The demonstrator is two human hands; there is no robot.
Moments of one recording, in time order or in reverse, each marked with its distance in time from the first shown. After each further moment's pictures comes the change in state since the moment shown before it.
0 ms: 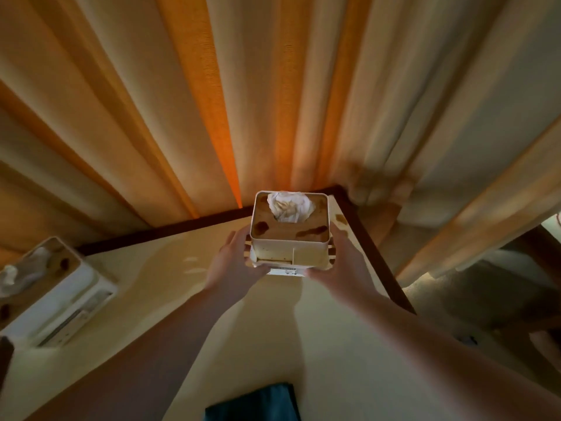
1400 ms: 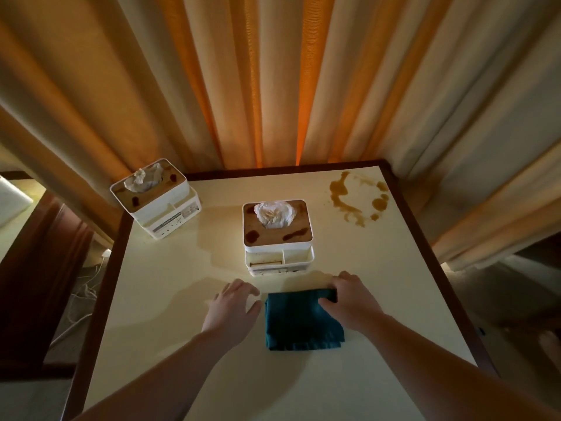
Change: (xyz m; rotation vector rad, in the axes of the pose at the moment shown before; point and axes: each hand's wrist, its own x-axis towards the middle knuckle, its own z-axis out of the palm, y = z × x) left_hand -0.269 -0.099 -0.040 0.254 -0.089 -0.164; right_hand -0.183 -0.028 0.076 -0.496 -0.486 0.097
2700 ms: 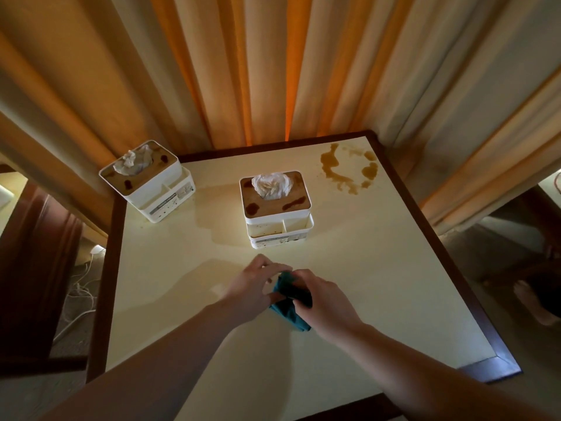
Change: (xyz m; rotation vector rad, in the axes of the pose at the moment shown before) left_hand -0.007 -0.001 0.002 -0.176 -0.216 0.322; right_hand -0.084 -0.073 0.050 0.295 0.145 -0.161
